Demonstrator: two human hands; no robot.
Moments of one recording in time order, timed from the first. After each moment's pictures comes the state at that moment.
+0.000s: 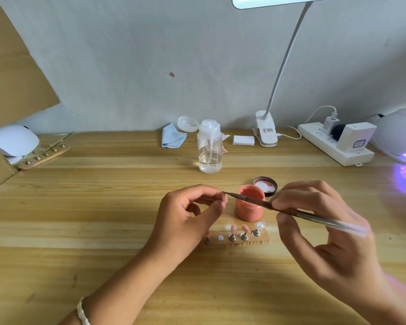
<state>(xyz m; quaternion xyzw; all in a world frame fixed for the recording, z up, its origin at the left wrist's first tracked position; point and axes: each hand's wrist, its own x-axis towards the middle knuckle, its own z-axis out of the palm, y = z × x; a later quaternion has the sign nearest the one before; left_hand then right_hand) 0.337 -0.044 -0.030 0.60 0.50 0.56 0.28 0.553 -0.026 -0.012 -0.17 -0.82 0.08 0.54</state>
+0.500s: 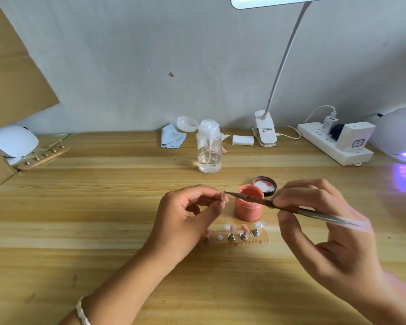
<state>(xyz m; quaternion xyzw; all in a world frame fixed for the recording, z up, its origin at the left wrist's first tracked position) 0.335 -0.043 -0.032 0.60 0.49 0.56 0.30 0.554 -0.025 -0.013 -0.18 -0.81 0.10 0.55</state>
